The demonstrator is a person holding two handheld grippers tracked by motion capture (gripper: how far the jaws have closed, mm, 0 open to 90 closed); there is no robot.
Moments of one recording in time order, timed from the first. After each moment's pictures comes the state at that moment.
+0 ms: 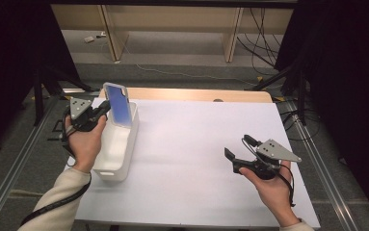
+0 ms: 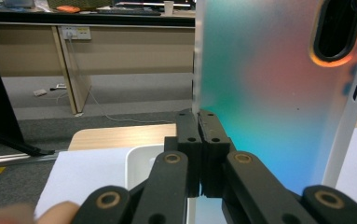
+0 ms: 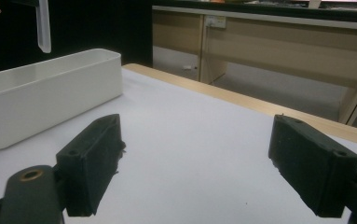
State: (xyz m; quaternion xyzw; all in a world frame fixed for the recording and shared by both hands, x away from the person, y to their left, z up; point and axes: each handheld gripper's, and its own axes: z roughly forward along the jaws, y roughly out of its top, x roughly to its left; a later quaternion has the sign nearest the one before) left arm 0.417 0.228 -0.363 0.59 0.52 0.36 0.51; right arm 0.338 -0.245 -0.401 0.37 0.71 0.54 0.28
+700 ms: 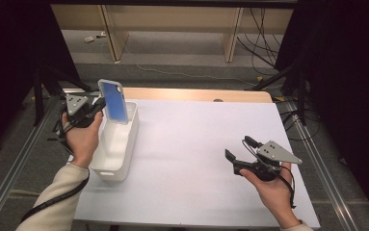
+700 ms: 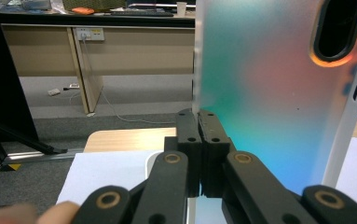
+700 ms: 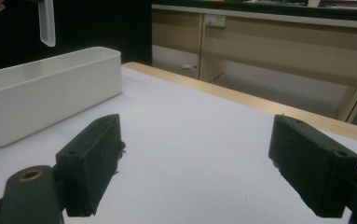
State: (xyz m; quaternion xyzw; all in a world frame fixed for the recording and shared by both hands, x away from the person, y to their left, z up) left arm 0.428 0.236 -0.364 0.58 0.53 0.38 0.50; right arm 0.335 -0.246 -0.403 0.37 0.71 0.54 0.27
